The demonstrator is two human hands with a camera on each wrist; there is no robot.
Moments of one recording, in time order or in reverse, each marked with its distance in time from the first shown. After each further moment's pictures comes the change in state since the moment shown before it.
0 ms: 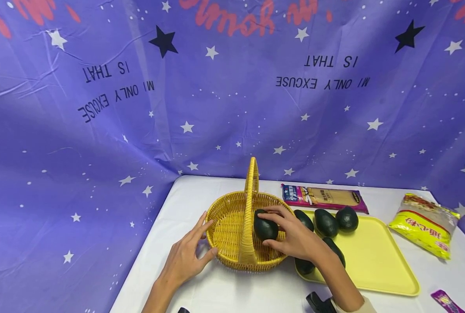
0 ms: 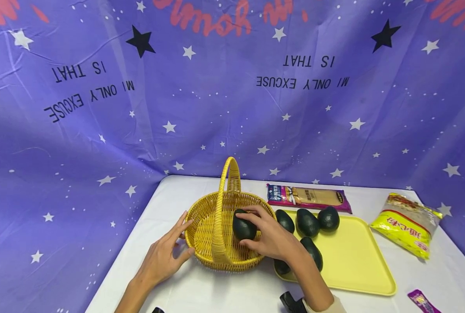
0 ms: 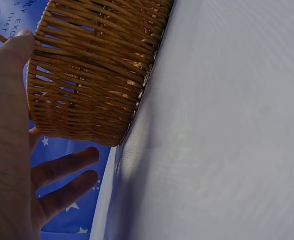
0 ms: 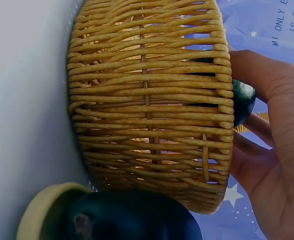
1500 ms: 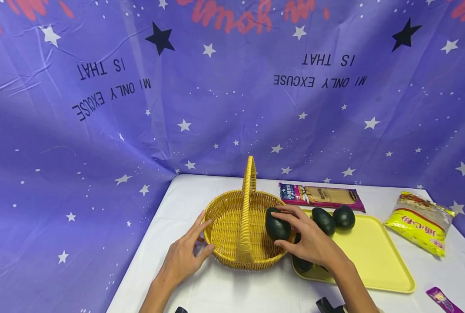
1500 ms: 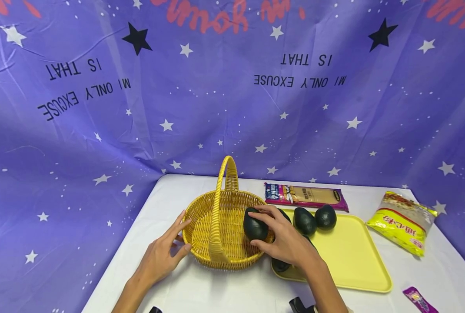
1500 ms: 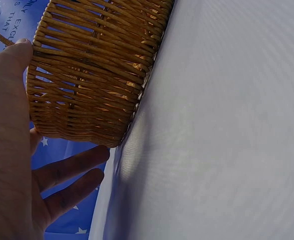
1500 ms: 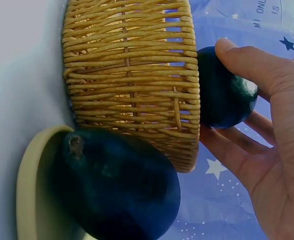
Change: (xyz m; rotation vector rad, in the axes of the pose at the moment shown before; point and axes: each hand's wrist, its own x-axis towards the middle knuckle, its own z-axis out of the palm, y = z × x) left_hand 0.002 0.000 0.001 -0.082 -0.044 -0.036; right_hand -0.030 0.003 -0.021 -0.029 0.091 0.026
